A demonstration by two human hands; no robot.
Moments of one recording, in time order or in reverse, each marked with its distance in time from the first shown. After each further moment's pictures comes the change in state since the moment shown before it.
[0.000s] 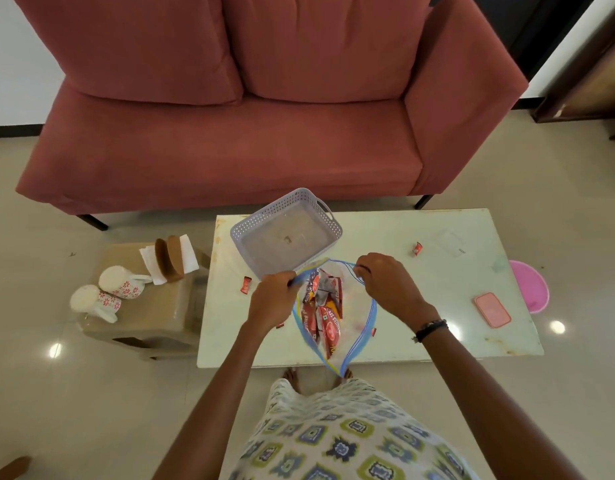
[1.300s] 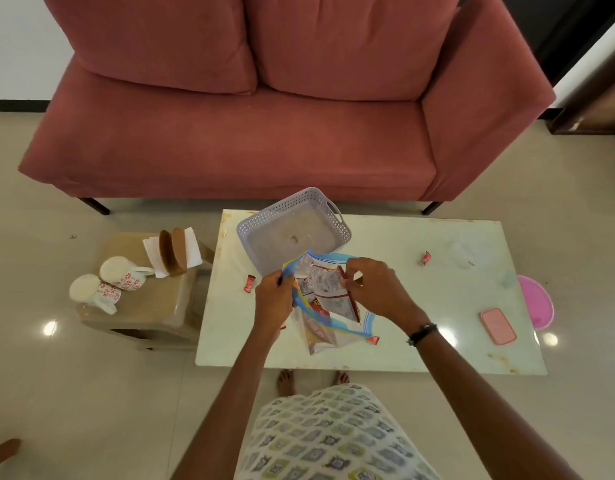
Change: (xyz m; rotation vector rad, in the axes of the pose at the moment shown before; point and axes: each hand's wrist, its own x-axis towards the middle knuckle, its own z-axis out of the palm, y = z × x) left_hand 0.023 -0.021 0.008 -0.607 0.213 -0.292; right_hand 0.028 -0.034 0.008 0.160 -0.135 0.088
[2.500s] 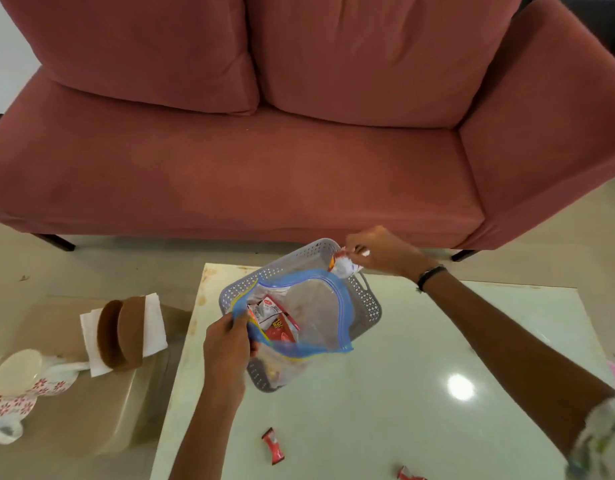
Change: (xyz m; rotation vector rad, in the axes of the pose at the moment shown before) left_hand 0.217 -0.010 -0.004 -0.227 0.227 -0.245; right_hand 0.365 0.077 0.019 -0.197 -0.003 -0.586
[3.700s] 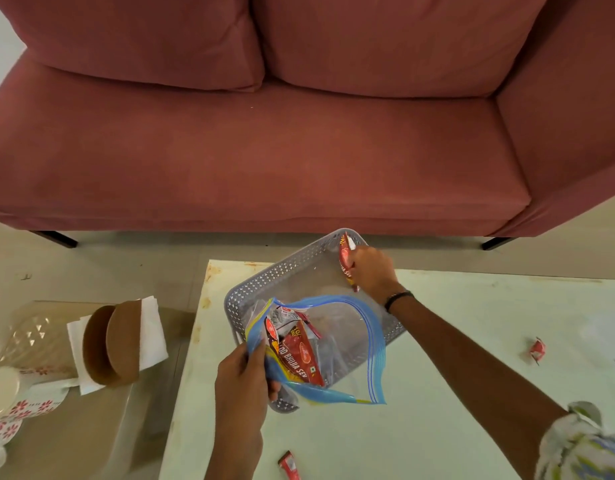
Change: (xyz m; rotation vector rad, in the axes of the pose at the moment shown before) left_hand 0.022 -0.041 0.008 -0.045 -0.071 0.018; right_hand 0.046 0.026 0.144 -0.213 -0.042 0.501
